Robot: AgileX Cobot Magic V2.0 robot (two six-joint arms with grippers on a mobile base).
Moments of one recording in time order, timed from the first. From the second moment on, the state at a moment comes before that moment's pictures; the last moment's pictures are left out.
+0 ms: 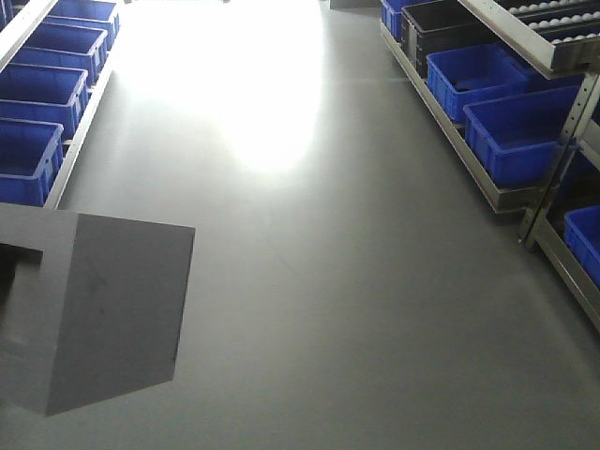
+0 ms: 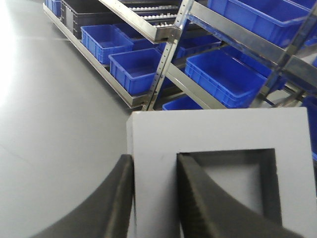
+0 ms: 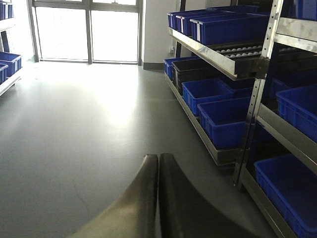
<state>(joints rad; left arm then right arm) -0.91 0.55 -0.80 0.46 0.65 -0.83 -0.06 -0.01 0.03 -0.13 0.13 0.07</state>
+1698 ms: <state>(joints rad) -0.91 0.55 -0.80 0.46 0.65 -0.83 -0.06 -0.01 0.03 -0.13 0.13 0.07</state>
